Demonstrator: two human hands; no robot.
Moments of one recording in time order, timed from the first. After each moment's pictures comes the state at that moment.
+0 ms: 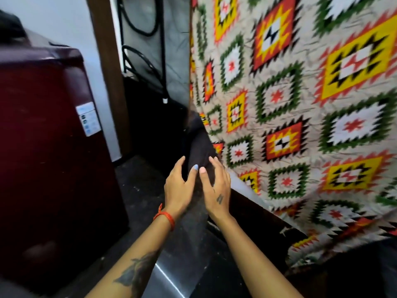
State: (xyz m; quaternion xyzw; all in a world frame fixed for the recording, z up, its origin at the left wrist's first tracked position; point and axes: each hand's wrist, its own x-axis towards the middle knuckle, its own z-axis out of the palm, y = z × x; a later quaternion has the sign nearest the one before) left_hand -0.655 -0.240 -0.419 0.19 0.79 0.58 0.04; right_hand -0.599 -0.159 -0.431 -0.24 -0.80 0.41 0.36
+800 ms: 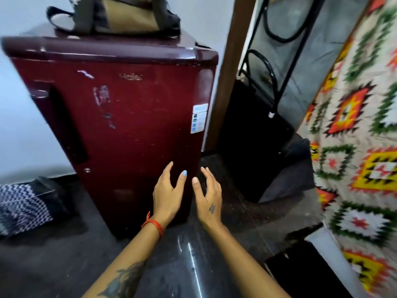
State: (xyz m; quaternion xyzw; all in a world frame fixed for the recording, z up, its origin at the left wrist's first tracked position) left_hand -0.776 -0.409 -0.450 -0.09 0.82 0.56 -0.09; right_hand -0.768 -0.304 -0.471 -0.02 -0.84 0.52 0.13
